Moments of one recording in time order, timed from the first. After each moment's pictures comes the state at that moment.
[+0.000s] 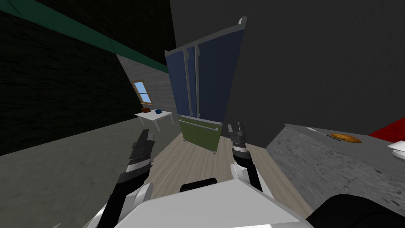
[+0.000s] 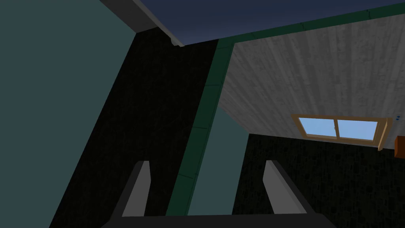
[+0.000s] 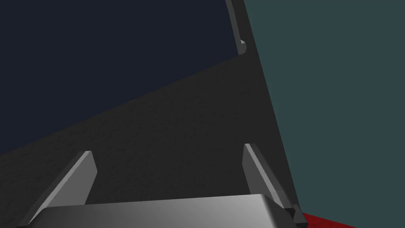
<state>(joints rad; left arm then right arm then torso) 0.54 0.01 0.05 -2.28 -0.04 -0.44 -0.16 0.51 0.02 -0.01 -2.24 0.00 -0.59 -0.13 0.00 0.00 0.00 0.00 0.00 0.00</state>
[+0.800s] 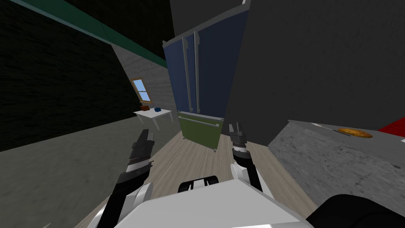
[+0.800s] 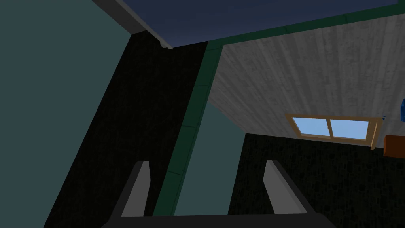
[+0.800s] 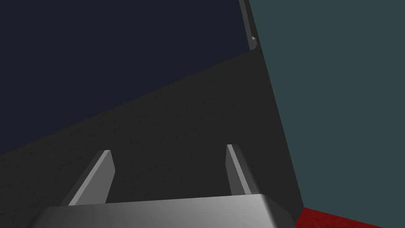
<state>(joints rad) 0.54 0.01 0.05 -2.28 -0.04 -0.44 -0.16 0.51 0.02 -0.01 -2.24 0.00 -0.59 -0.13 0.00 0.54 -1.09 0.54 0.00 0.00</state>
